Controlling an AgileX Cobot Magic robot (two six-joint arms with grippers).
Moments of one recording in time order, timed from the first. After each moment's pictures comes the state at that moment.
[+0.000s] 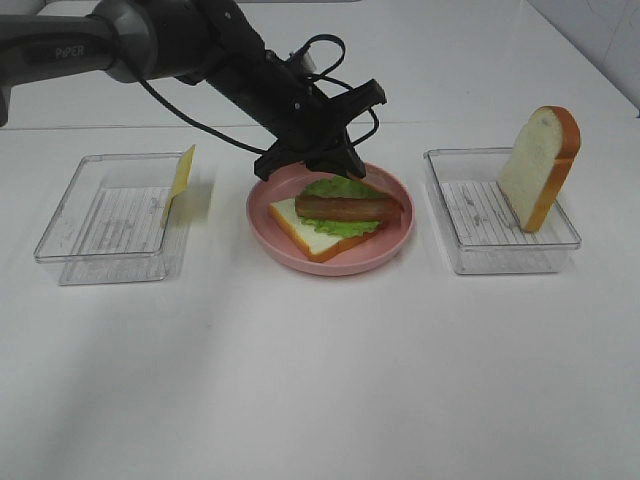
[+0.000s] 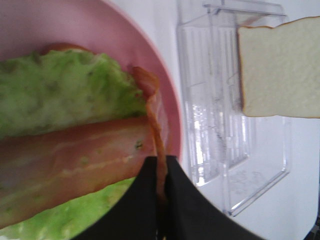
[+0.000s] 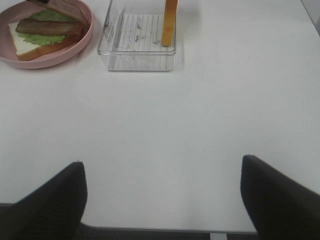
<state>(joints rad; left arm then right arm) -0.47 2.45 -2.06 -0.71 0.80 -0.18 0.09 0.00 -0.46 -0.05 1.11 0.01</state>
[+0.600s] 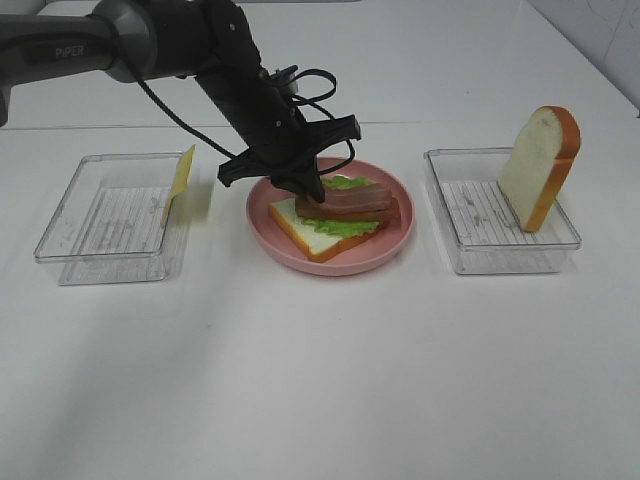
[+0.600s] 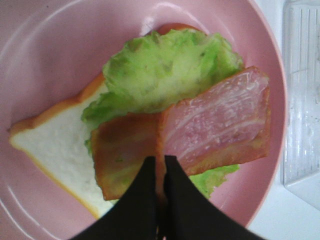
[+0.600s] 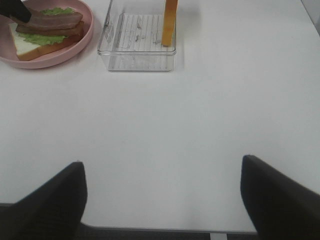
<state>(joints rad) -0.47 2.45 -2.06 -0.41 0.88 -0.32 0.09 0.00 -0.46 -0.05 1.11 0.01</state>
